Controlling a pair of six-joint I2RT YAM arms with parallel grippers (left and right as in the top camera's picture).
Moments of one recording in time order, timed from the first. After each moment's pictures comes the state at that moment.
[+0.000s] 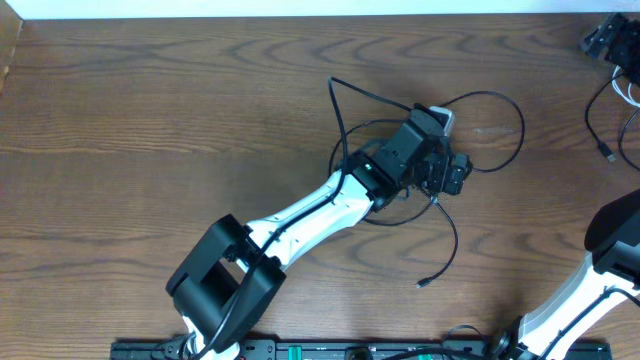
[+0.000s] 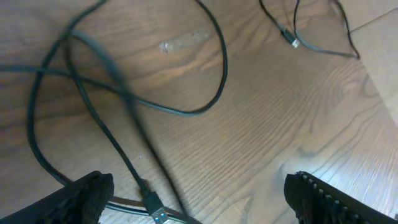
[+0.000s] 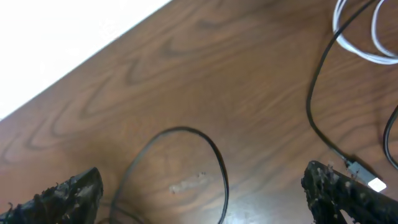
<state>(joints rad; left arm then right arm) -0.83 1.88 1.33 -0.13 0.20 -0.53 -0.43 2.09 2.16 -1.08 -0.35 0.15</state>
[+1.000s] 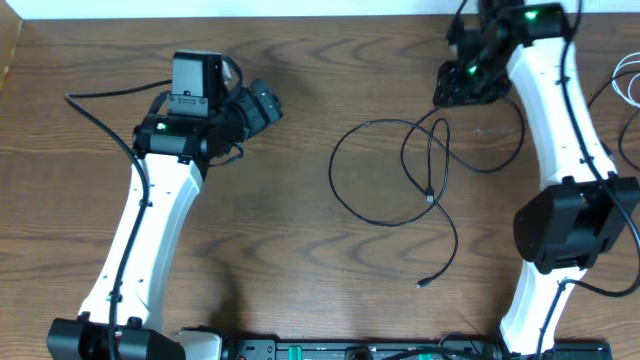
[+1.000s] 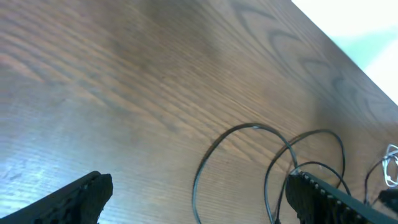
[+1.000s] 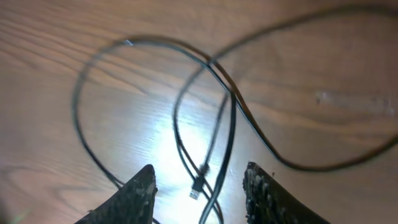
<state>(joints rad) -0.12 1.48 1.34 -0.77 0.20 -0.67 0.13 2.09 2.08 -1.37 -0.18 0.02</state>
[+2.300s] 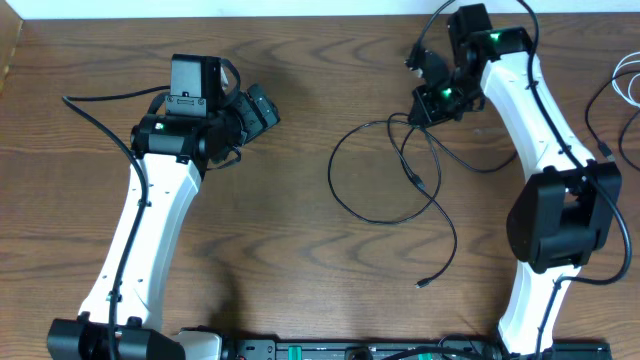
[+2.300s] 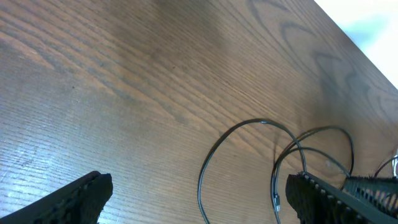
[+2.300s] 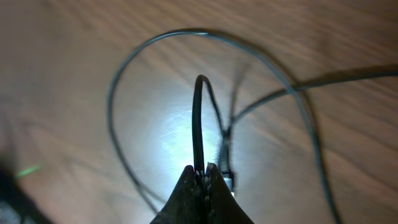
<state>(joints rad) -0.12 1.48 1.34 -0.81 0.19 -0.67 0.17 2.11 1.91 -1.21 -0.42 -0.22</state>
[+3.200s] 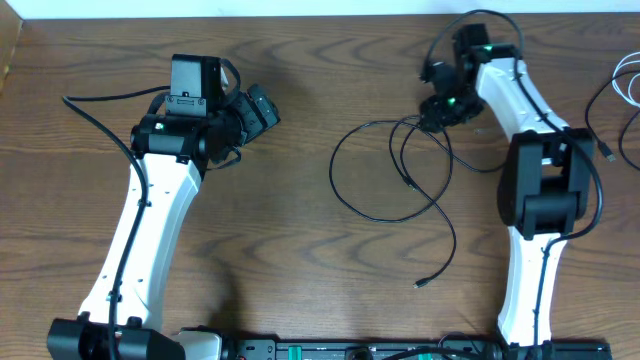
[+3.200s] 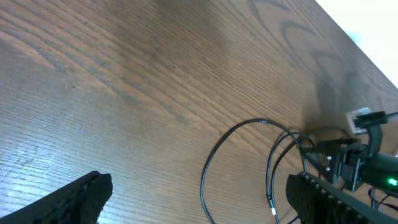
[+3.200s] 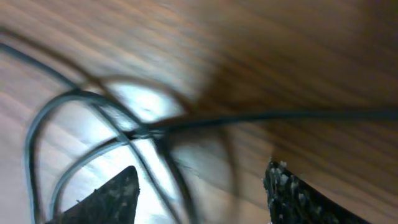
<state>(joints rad) -0.12 1.48 1.34 -0.81 0.19 -0.67 0.12 2.34 1.91 -1.02 -0.18 -0.35</state>
